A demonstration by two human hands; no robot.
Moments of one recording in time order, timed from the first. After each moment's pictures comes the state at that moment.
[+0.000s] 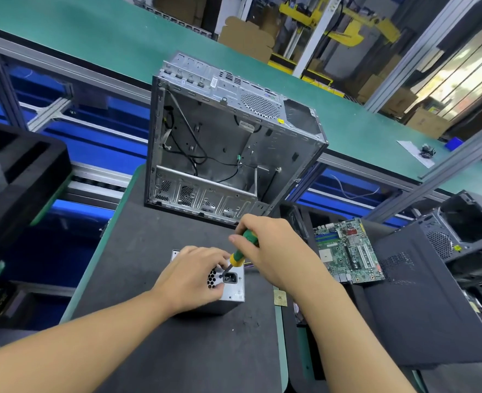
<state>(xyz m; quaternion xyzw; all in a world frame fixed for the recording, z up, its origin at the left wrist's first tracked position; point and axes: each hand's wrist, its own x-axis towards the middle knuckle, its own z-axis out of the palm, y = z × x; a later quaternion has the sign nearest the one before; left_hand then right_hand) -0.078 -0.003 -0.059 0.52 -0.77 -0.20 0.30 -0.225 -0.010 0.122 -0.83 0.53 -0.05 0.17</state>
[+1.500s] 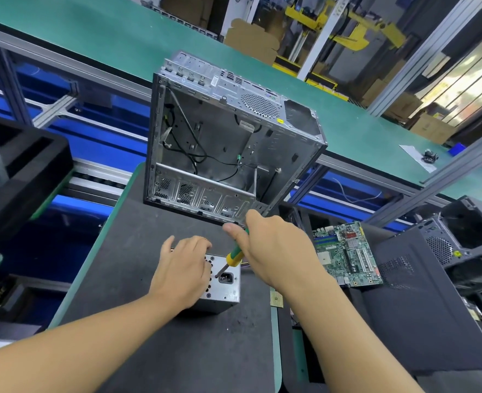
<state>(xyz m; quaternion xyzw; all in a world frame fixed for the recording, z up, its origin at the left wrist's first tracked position) -0.091 0.006 -0.066 0.67 -0.68 -0.11 0.27 -0.222 -0.006 0.130 -0.83 0.56 0.05 -0.03</state>
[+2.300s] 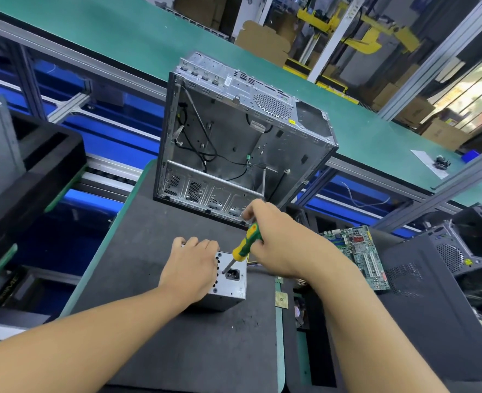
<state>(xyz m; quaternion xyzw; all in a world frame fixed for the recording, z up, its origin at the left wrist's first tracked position) -0.091 0.001 -0.070 0.67 -0.73 0.00 0.16 -0.219 -0.013 0.152 -0.82 0.52 0.11 0.19</state>
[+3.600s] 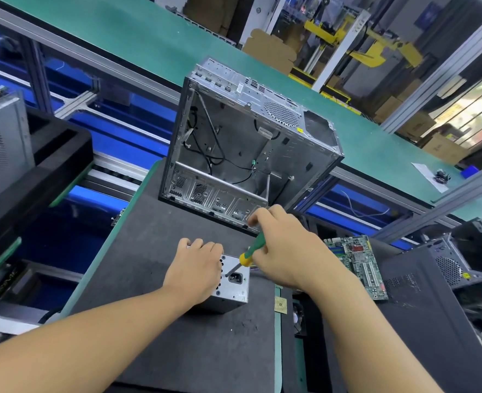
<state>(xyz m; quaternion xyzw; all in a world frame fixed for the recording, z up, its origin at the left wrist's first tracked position) -0.092 0.004 -0.065 0.68 -0.72 -0.04 0.14 -0.219 -0.005 0.142 -0.85 0.52 0.11 0.05</state>
